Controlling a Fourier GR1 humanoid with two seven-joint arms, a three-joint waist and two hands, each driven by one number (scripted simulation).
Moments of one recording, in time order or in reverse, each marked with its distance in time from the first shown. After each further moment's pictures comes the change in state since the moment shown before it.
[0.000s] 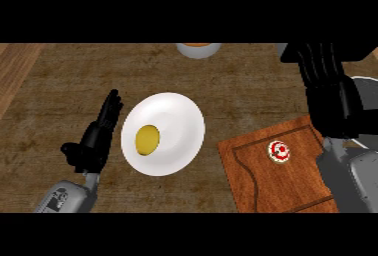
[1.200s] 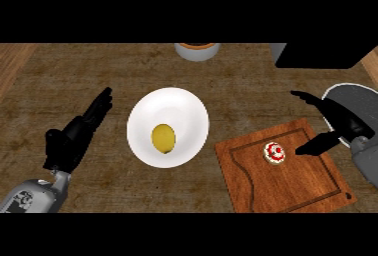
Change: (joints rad) left arm -0.003 0.177 0.006 -0.146 -0.037 -0.161 0.263; right arm -0.054 -0.382 0.307 0.464 0.550 0.345 0.156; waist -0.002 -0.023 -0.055
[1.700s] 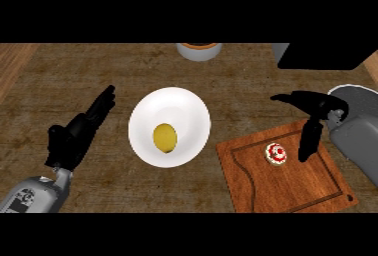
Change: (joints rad) left arm -0.018 -0.013 0.003 -0.008 -0.010 -0.015 0.031; right arm -0.233 0.014 0.163 -0.028 0.017 0.452 0.372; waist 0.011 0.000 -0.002
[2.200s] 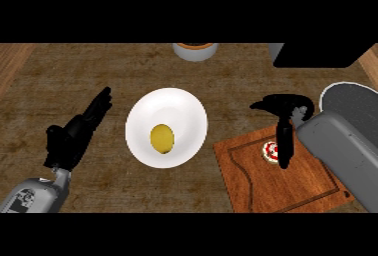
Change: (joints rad) left arm 0.021 -0.029 0.047 0.035 -0.026 -0.030 -0.022; right arm -0.061 0.160 -0.007 -0.041 -0.059 0.196 0.315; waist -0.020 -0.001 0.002
